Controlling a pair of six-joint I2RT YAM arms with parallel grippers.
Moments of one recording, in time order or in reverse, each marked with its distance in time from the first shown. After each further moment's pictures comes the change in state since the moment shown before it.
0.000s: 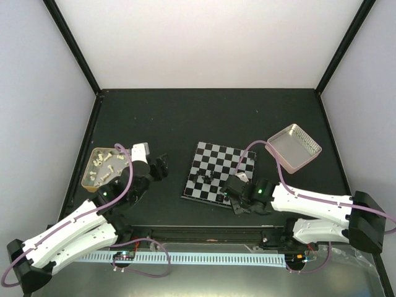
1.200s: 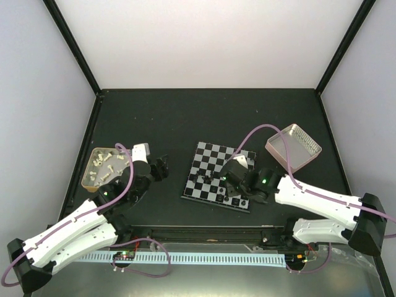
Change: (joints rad) left arm 0.000 0.008 0.000 -0.014 0.011 -0.023; right arm -0.047 0.004 0.169 0.020 0.122 -0.011
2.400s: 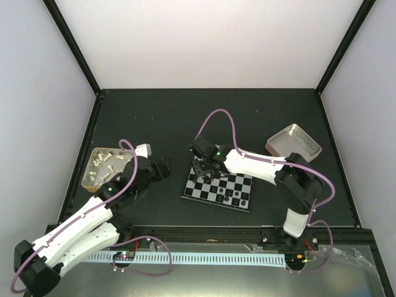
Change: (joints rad) left arm 0.157 0.065 -0.054 0.040 0.237 -0.025; right arm -0.154 0.617 0.337 0.333 -0.235 -0.290
